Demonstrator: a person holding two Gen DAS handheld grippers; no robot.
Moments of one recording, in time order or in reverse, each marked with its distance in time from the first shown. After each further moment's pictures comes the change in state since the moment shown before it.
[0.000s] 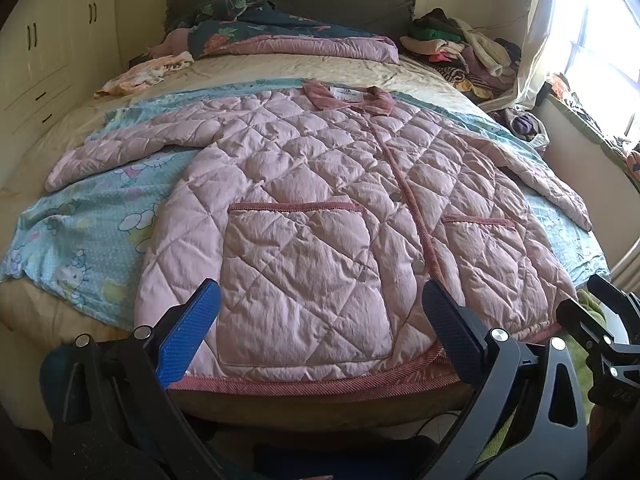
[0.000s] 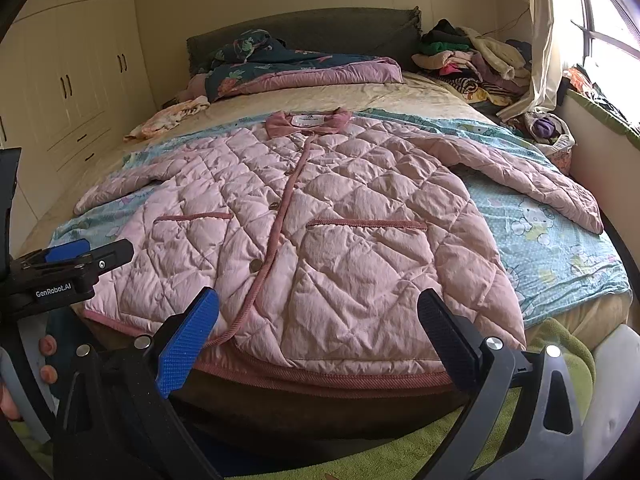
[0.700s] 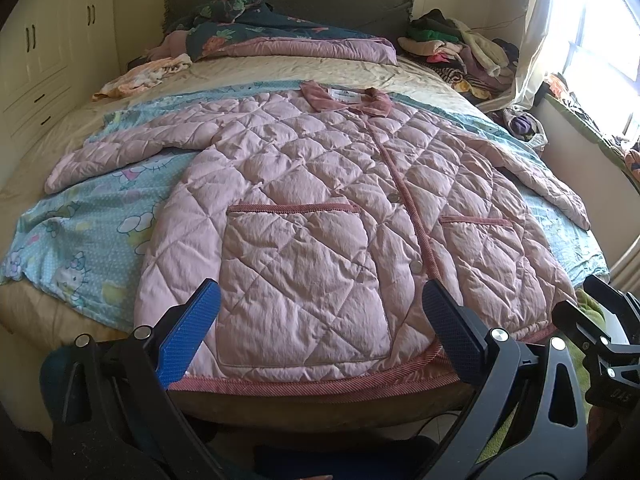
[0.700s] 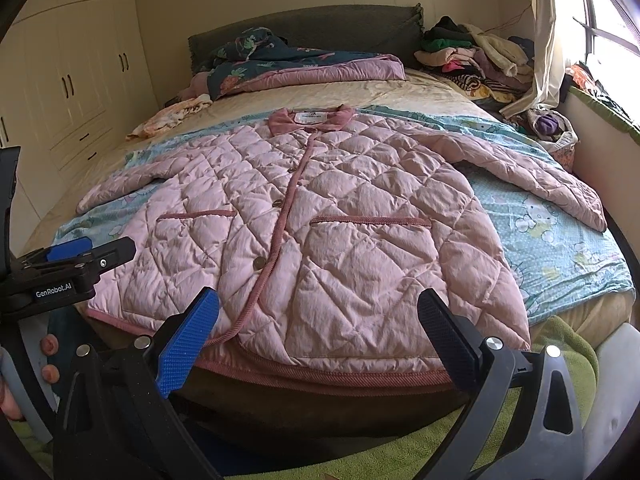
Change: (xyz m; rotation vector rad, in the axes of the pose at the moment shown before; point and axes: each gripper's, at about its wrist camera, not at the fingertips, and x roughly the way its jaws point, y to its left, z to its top) left arm -0.001 0.001 0.000 0.001 -0.005 0.000; right arm 0.002 0.001 0.000 0.003 0.009 0.010
